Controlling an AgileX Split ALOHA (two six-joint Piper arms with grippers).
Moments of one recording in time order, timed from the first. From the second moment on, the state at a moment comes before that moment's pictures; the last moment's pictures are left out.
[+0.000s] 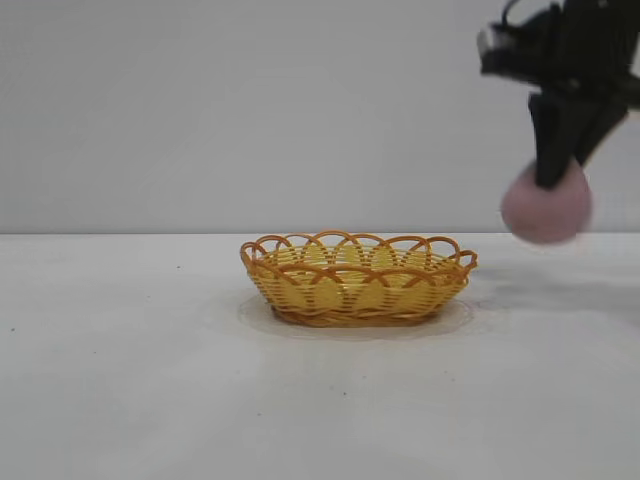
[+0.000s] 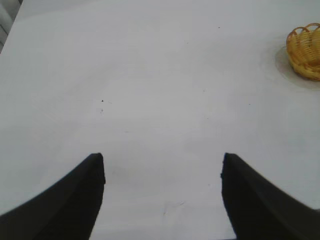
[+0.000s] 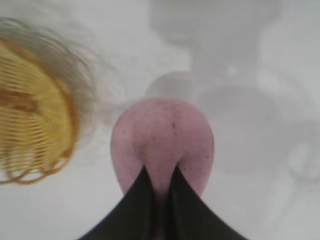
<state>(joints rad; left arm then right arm) -0.01 -0.02 -0.48 -0.03 1.12 0.04 0.23 2.00 -1.62 0.25 1.20 -0.22</state>
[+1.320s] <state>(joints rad) -0.01 -0.02 -0.48 -0.03 1.12 0.04 0.51 2.13 -1.66 0.26 1.06 -0.22</state>
